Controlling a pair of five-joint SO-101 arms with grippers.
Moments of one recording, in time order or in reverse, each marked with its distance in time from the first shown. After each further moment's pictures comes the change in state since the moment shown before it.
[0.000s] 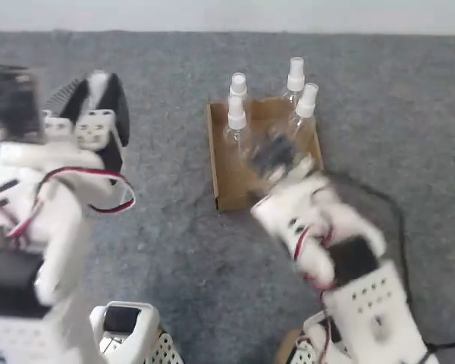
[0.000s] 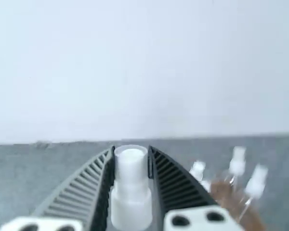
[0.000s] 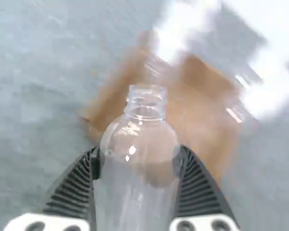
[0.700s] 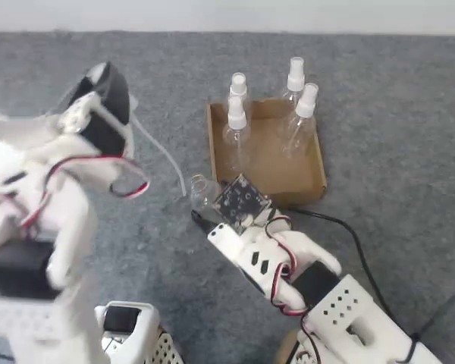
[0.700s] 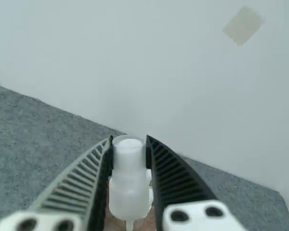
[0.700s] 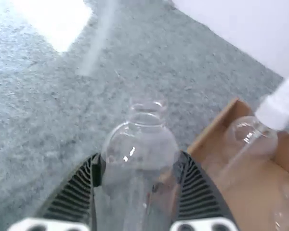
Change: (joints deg) left arm 0.2 -0.9 7.1 -7.6 26.6; right arm -16.4 -4.3 23.4 -31.7 -9.1
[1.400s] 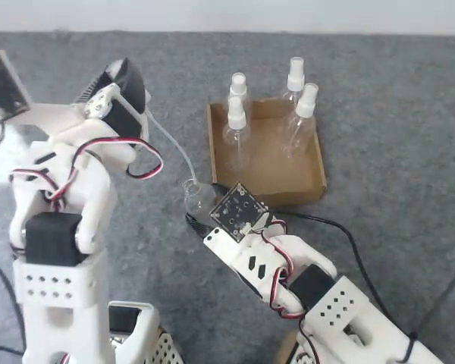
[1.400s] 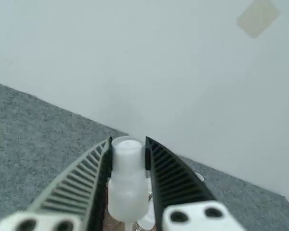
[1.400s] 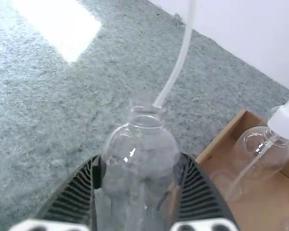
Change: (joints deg) left arm 0.1 0.1 13.5 -13.2 0.3; right arm -1.5 0.0 3.3 -5.3 0.0
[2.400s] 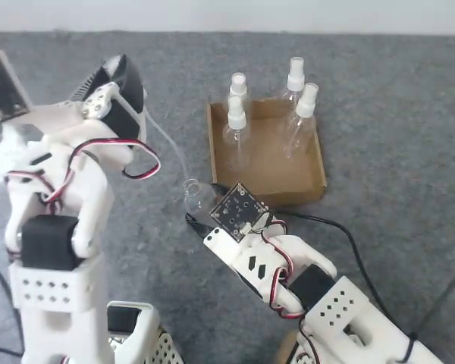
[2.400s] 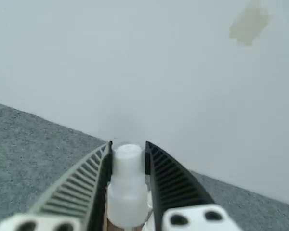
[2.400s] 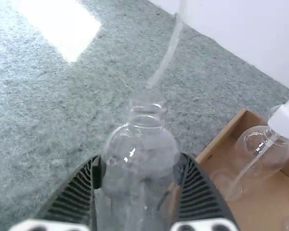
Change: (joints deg) left arm 0.0 -0.1 -1.8 -0.2 -3.3; right arm -0.1 0.0 0.0 0.0 -0.2
